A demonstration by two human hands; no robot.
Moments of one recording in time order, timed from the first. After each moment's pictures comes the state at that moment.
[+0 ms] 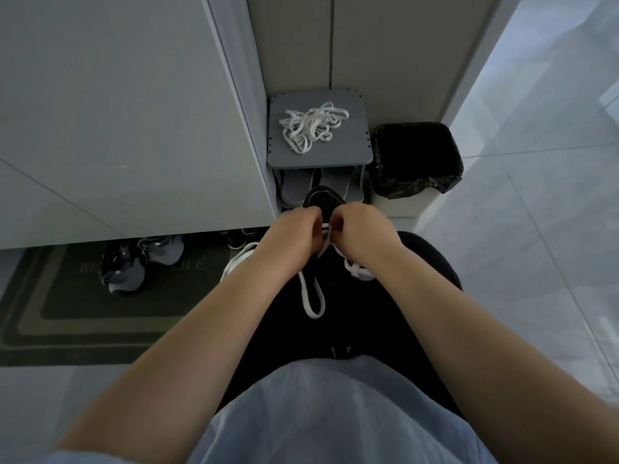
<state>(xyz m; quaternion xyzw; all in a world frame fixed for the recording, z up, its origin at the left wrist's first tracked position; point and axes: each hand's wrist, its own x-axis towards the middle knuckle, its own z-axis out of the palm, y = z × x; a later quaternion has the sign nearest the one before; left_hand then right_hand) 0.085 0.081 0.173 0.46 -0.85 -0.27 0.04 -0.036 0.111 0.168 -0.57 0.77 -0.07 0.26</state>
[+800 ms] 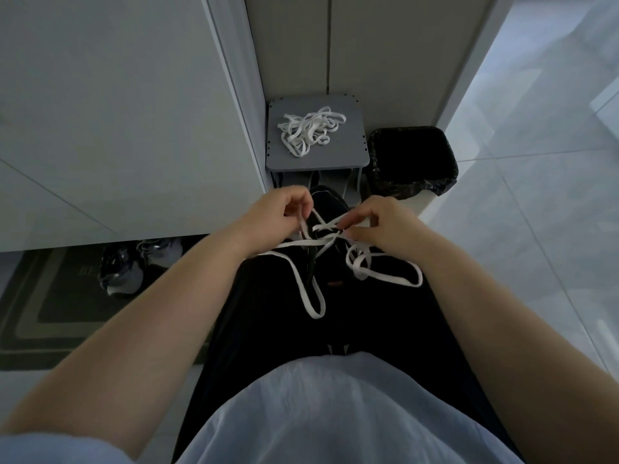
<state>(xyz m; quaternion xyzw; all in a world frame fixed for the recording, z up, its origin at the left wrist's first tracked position) 0.106 0.054 0.191 0.41 -0.80 -0.43 0.10 -0.083 0.138 0.182 -0.60 0.69 -0.23 0.34</state>
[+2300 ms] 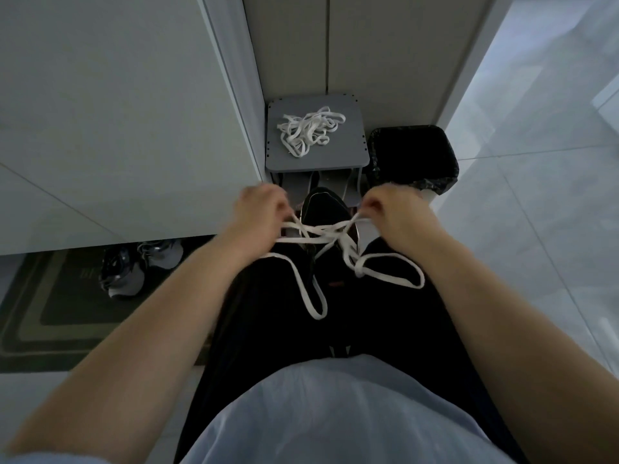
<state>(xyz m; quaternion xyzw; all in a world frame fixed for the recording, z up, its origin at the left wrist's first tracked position) 0.111 0.048 0.176 0.49 -0.84 -0.21 0.14 -0.093 0.129 0.171 -0.63 0.75 -0.19 0.12</state>
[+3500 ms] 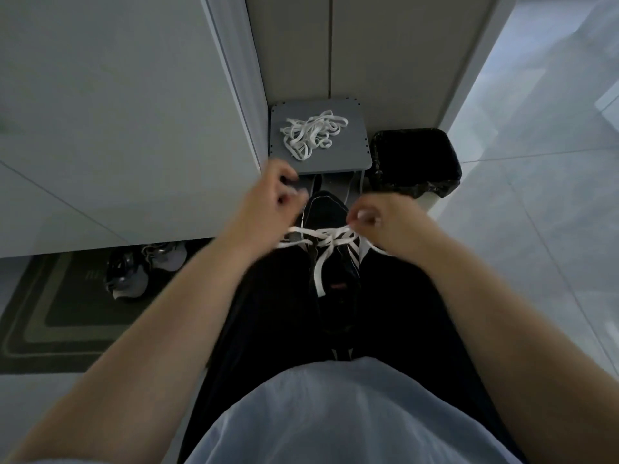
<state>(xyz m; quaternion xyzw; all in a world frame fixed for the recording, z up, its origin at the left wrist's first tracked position) 0.106 0.068 0.212 0.48 -0.76 -0.37 0.23 -0.077 0.140 0.197 -0.62 0.71 -0.20 0.26</state>
